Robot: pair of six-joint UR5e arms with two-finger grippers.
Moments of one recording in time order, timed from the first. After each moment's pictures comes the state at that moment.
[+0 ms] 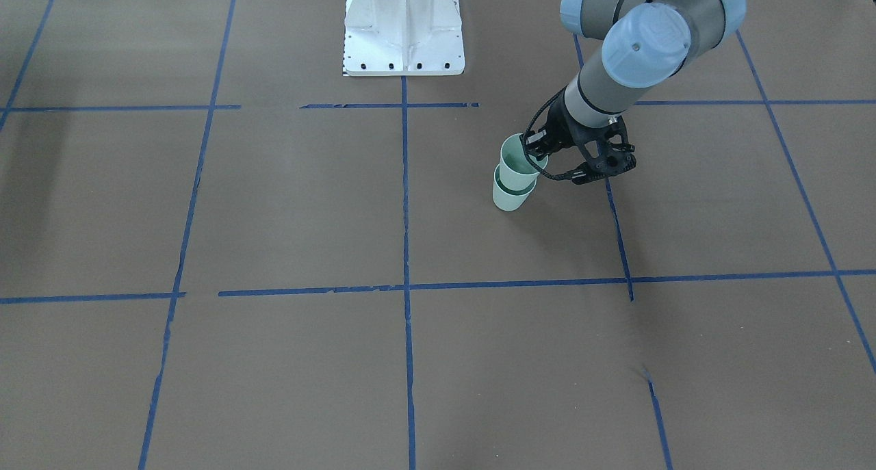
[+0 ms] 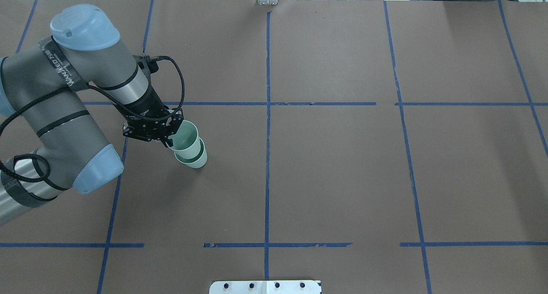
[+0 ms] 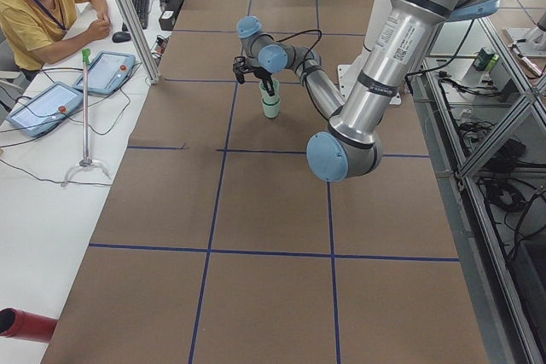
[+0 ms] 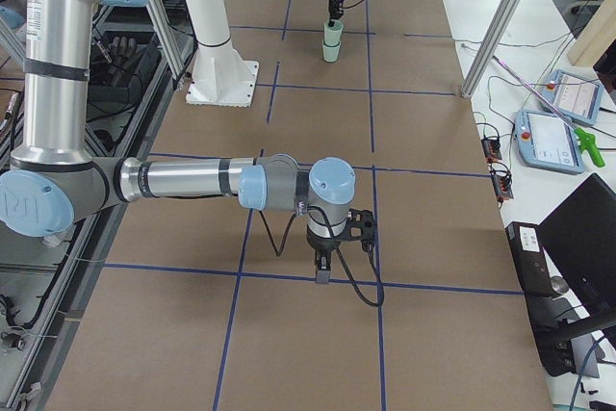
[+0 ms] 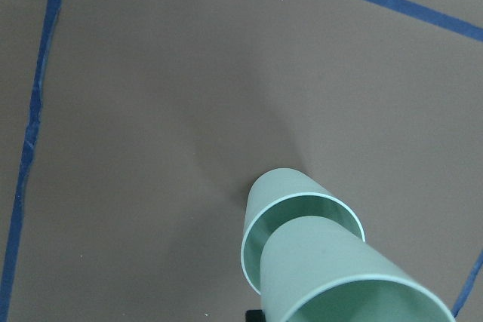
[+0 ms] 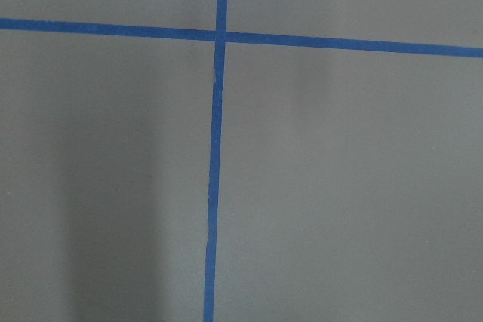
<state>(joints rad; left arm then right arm) -0.77 -2.07 -1.83 -1.43 -2.31 -1.25 1.56 -1.71 1.79 -1.68 2.26 -0.04</state>
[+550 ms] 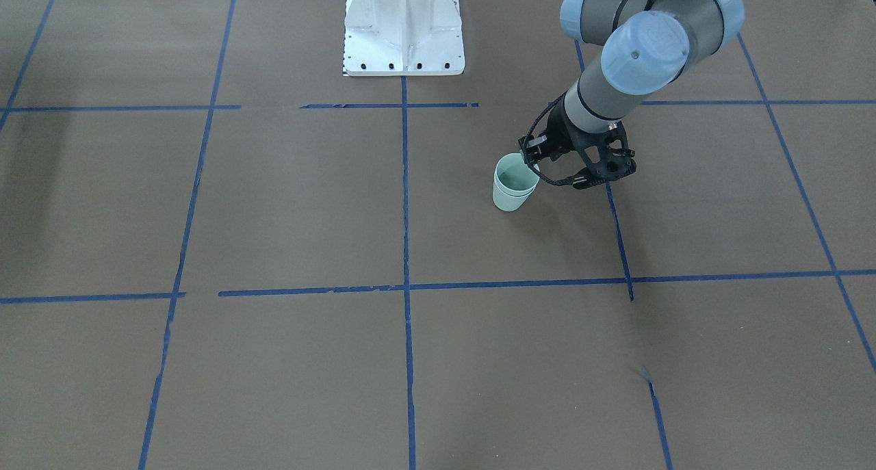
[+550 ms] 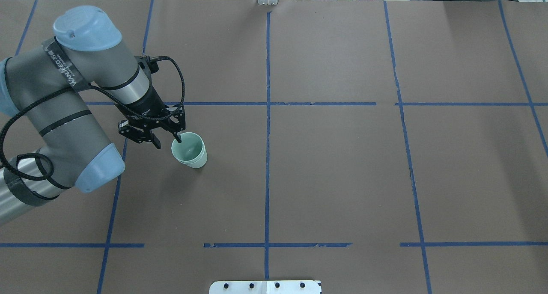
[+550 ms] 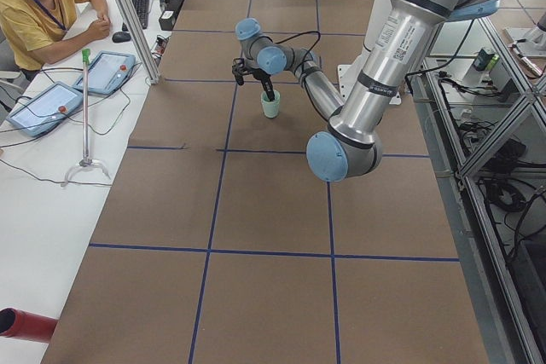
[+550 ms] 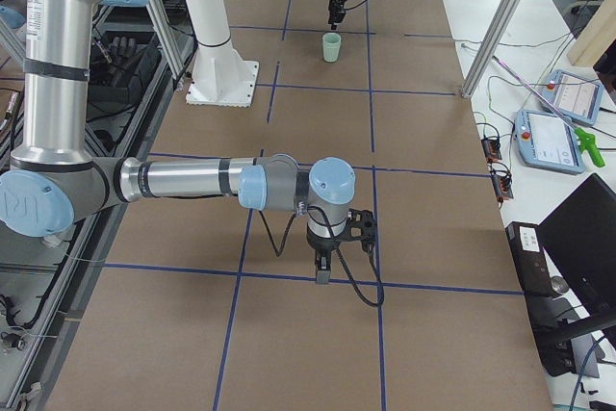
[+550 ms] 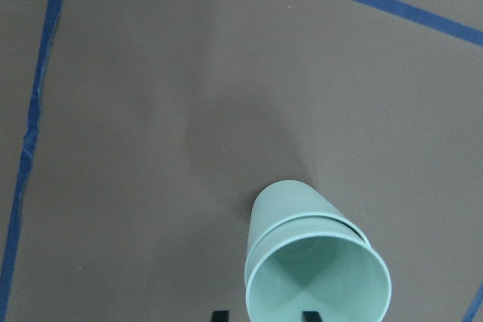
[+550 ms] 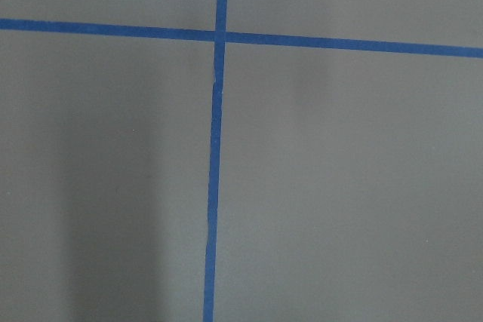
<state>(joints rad) -0.77 -2.08 -1.82 -1.44 -2.31 -1.27 1.56 -1.71 1.79 -1.68 2.26 -0.04</state>
